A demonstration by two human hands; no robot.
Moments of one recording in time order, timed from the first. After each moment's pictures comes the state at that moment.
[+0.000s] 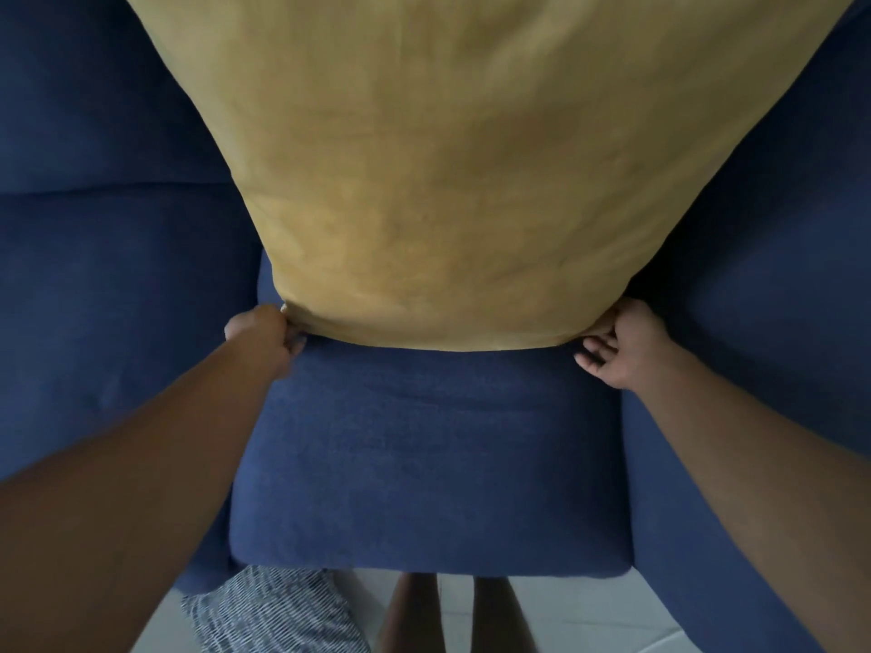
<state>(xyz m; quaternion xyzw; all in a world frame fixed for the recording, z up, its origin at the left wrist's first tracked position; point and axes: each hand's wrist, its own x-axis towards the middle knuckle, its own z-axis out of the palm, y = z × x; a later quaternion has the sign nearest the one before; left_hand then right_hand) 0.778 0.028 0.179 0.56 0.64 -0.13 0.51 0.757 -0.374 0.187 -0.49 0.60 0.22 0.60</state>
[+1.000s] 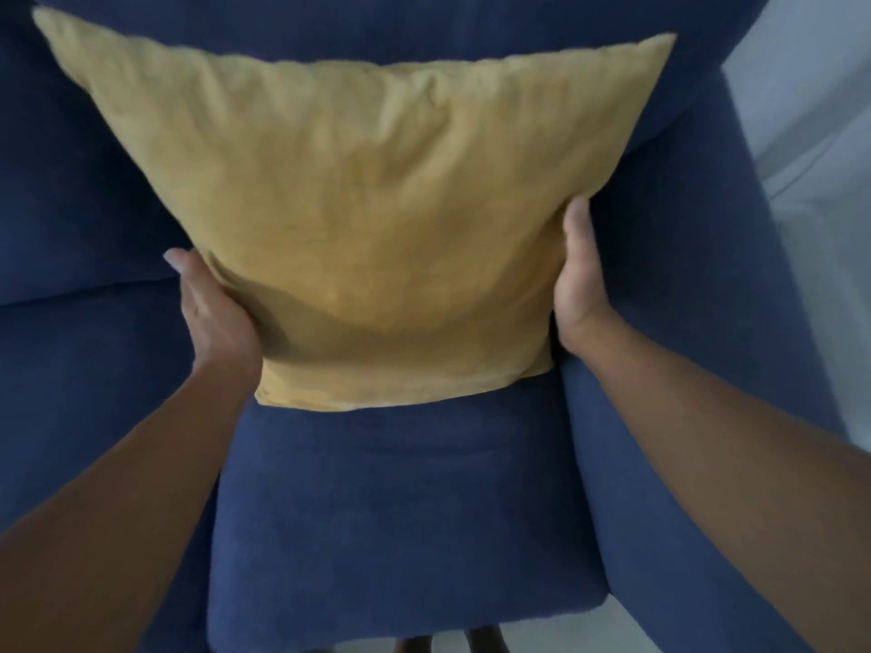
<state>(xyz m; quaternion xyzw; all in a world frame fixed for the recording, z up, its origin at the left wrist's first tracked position) 0.819 -0.019 0.289 0.70 0.33 0.03 0.64 0.806 -0.355 0.296 -0.68 0.19 -0.02 0.71</state>
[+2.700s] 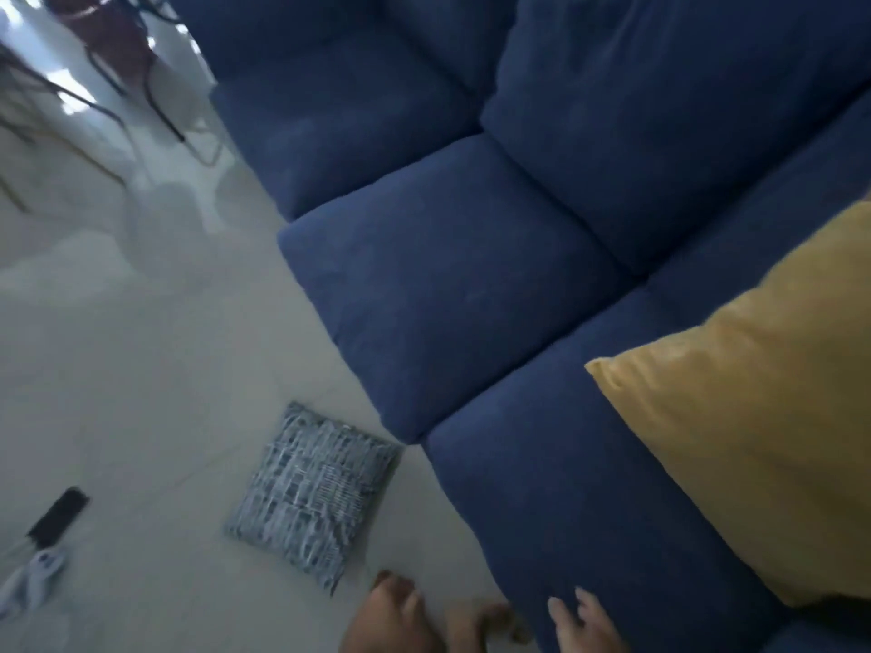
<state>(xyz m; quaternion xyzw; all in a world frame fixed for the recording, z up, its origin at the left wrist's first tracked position) 0.323 -0.020 0.265 0.58 0.61 -0.22 0.50 0.518 -0.197 0.275 -0.84 0.05 0.51 0.17</state>
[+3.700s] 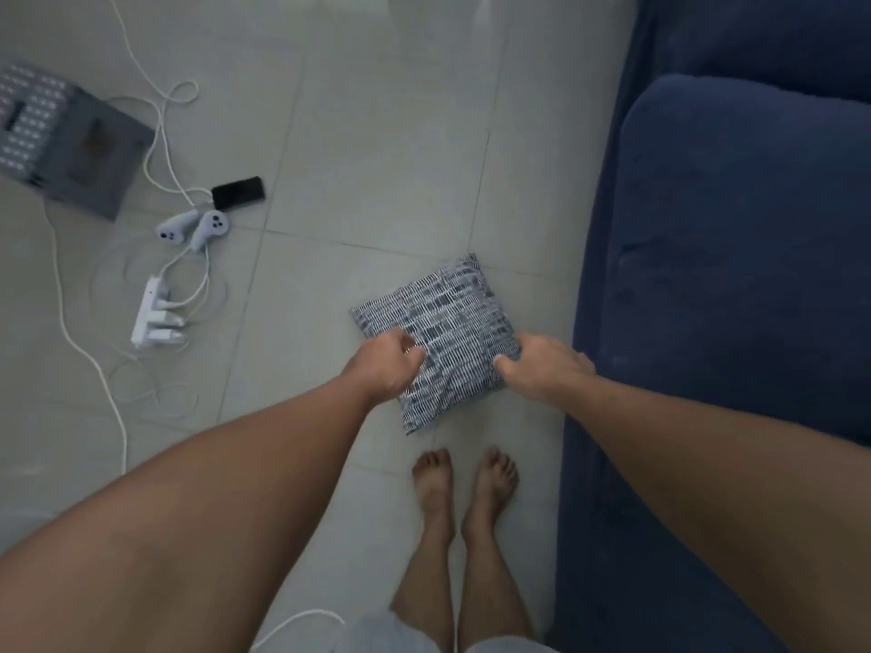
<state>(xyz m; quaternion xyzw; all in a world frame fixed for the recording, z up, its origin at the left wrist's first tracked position) 0.086 0.144 0.215 0.49 0.74 -0.08 0.46 0.316 0.171 0.231 -0.66 -0.59 0.41 -0.23</state>
